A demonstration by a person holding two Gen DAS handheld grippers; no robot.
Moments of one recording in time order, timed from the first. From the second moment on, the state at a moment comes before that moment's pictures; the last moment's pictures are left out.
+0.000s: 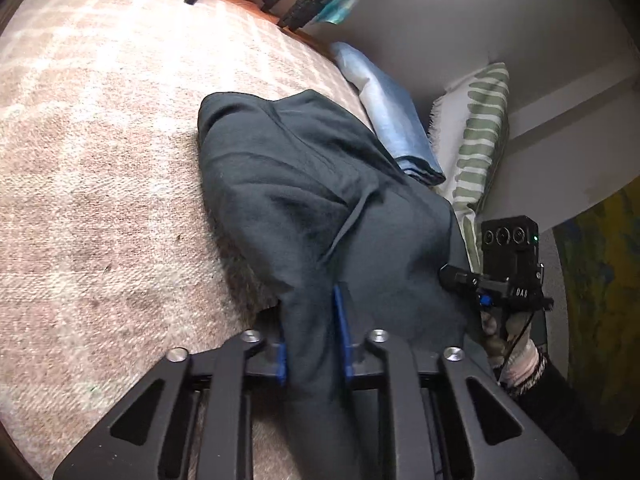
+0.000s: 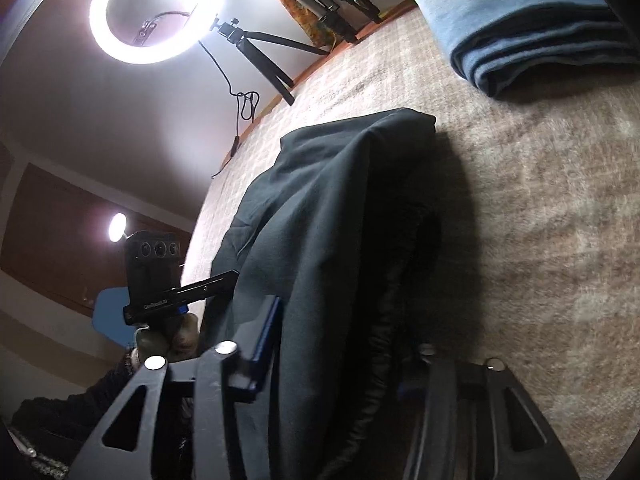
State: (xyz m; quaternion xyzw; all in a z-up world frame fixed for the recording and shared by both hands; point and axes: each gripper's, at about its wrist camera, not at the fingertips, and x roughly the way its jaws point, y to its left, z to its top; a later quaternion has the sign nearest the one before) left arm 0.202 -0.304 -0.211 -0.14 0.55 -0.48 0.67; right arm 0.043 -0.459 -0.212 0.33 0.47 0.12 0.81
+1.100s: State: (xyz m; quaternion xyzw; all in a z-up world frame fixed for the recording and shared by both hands) left arm 0.220 -0.434 -0.076 -0.03 0.37 -0.58 0.72; right arm 0.041 -0.507 -0.039 0.13 0.39 -0.03 0.91
